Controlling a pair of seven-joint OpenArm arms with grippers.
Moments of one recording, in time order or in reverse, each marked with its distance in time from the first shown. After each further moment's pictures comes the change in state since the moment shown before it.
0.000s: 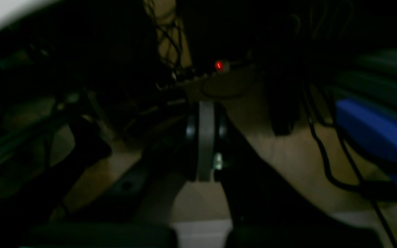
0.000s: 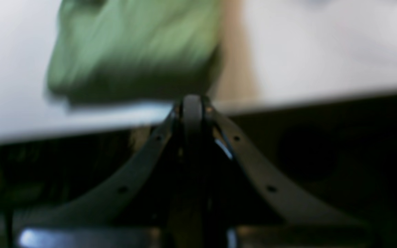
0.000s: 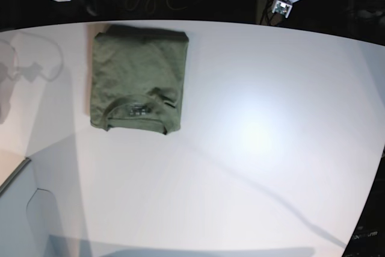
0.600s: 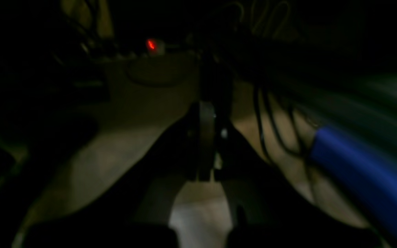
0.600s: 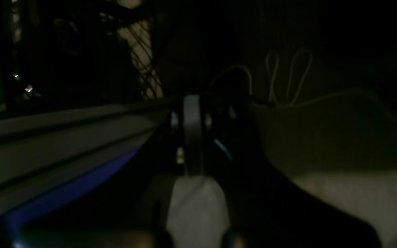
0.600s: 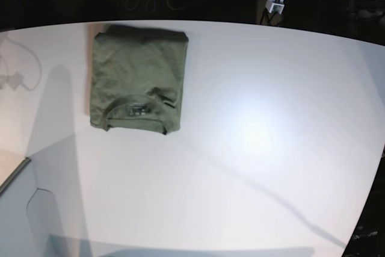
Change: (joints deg) left arm -19.5 -10.3 -1.1 -51.9 -12.1 1.1 -13.2; right arm 16.2 5.8 -4.2 -45.4 0.0 -0.3 0.9
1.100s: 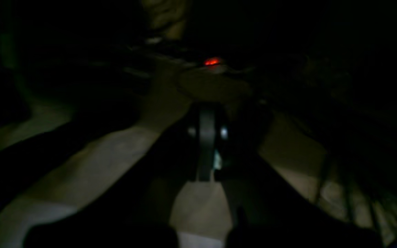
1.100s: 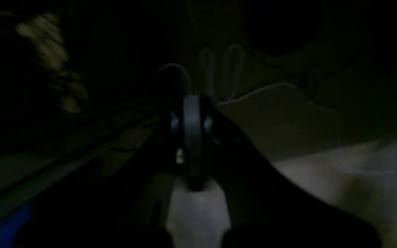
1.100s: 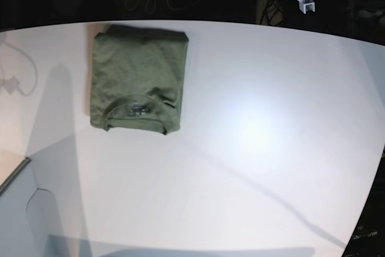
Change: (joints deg) left arm -11.9 -8.6 -8.2 -31.7 1.0 14.6 -22.6; right arm 19.8 3.8 -12.2 -39.7 -0.1 -25.3 23.4
